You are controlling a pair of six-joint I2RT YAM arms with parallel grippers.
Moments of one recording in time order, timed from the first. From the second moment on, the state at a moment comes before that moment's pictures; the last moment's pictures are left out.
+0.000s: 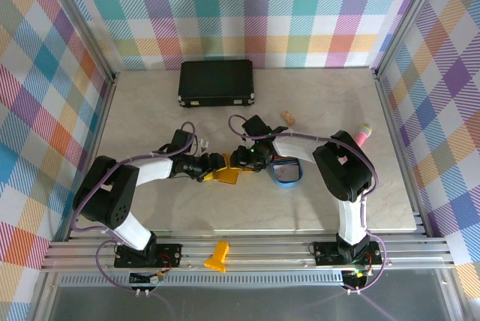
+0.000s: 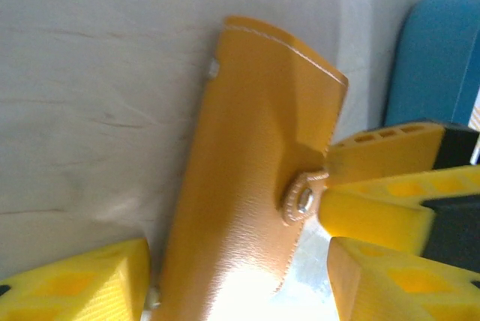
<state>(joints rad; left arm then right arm) -0.37 1.60 0.68 -0.08 0.62 -0.74 0.71 1.96 1.24 -0.42 -0.44 0.70</state>
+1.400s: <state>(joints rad) -0.40 1.57 0.64 -0.06 0.65 -0.76 0.67 1.97 1.18 -0.33 -0.54 0.77</state>
